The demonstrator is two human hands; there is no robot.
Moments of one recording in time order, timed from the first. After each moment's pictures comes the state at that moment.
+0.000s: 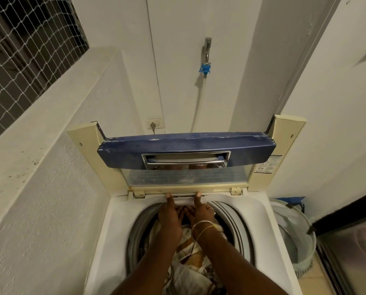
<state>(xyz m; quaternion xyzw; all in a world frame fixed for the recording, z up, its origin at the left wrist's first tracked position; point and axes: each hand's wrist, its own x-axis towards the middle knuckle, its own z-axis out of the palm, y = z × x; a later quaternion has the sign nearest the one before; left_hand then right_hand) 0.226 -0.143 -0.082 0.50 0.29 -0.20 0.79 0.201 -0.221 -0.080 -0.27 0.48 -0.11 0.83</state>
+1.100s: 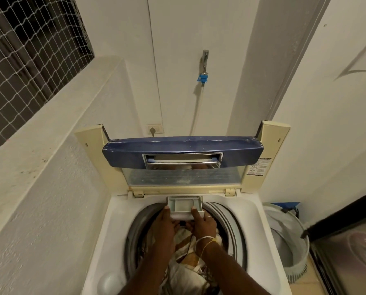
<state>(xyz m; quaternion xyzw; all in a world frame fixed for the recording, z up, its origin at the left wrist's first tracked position) 0.183 -0.123 -0.057 0.57 0.27 -0.20 0.75 0.155 -0.222 -0.091 -0.43 0.44 -0.10 0.78</state>
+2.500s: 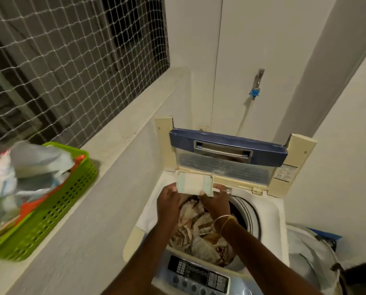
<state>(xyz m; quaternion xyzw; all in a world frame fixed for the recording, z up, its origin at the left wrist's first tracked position) 0.082 -0.035 0.097 0.71 0.18 0.00 0.68 0.100 -0.184 0.043 -0.72 0.16 -0.04 0.67</state>
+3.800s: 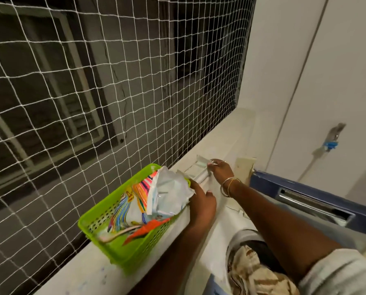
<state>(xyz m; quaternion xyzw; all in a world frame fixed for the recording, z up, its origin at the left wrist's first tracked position) 0.133 0.116 0.207 0.81 0.21 0.06 0.54 0.280 0.049 0.193 -0.81 -0.04 0.00 0.58</state>
